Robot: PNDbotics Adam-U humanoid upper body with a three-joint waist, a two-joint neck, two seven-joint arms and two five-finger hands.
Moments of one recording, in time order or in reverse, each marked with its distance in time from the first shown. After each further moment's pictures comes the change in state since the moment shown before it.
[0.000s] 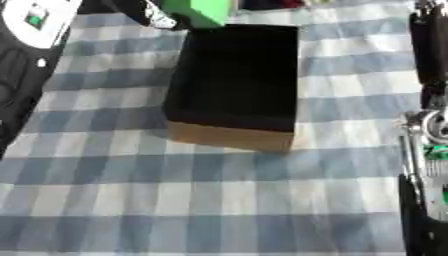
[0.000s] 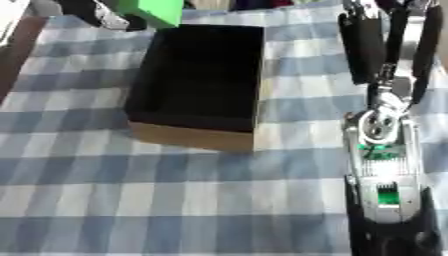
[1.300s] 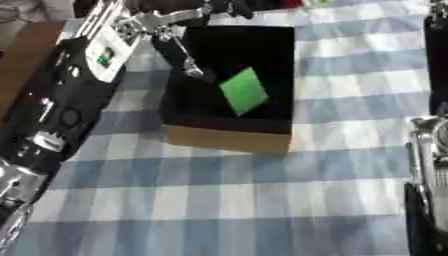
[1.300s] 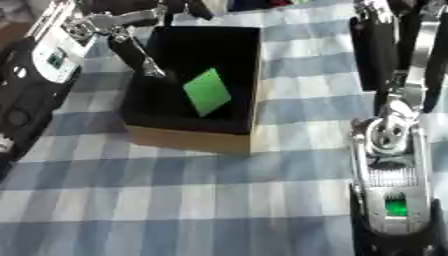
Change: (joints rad) left arm 0.027 -0.096 -0.036 0.041 -0.317 -0.096 0.066; right arm 0.014 0.009 0.000 -0.025 -0.006 -0.005 -0.005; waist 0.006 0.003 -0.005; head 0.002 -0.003
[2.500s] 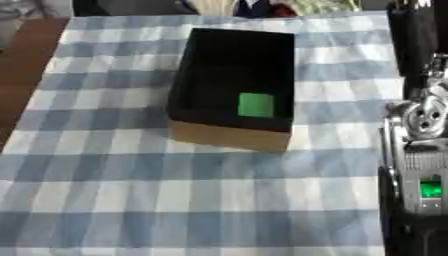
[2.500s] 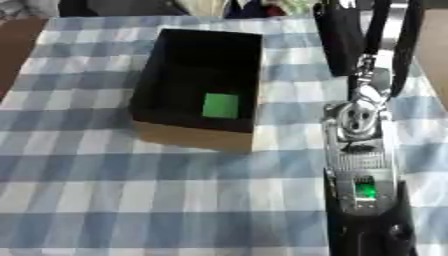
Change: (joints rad) left arm 0.393 0.208 0.277 -0.645 0.721 0.482 0.447; right arm 0.009 0.047 -0.007 -0.030 0.077 -0.010 0.006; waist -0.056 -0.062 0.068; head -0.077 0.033
